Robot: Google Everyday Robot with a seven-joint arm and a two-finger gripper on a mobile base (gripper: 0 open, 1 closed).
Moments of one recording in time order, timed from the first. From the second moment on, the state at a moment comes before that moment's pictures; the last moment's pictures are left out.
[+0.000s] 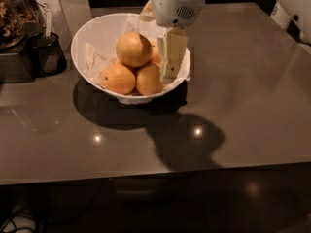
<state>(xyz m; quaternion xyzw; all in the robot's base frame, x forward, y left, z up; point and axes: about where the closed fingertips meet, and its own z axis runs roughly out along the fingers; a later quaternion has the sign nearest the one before) 0.548 -0.007 0.974 -0.78 0.59 0.06 0.20</state>
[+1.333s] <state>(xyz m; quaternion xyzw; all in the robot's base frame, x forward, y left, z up) 0.622 0.046 0.963 -0.82 0.53 0.09 0.20</state>
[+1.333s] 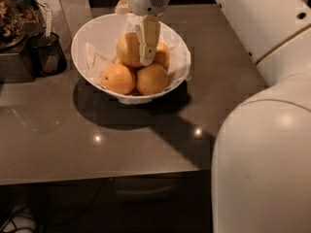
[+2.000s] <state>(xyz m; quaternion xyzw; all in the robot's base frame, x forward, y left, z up) 0.633 0.044 0.929 -0.81 0.55 0.12 0.19</state>
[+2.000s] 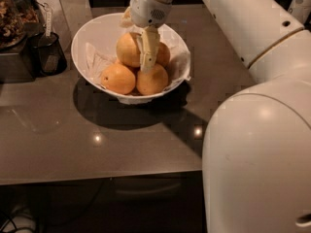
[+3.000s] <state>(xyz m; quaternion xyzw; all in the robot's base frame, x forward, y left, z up) 0.641 0.052 0.934 -0.80 0.55 0.12 0.20</state>
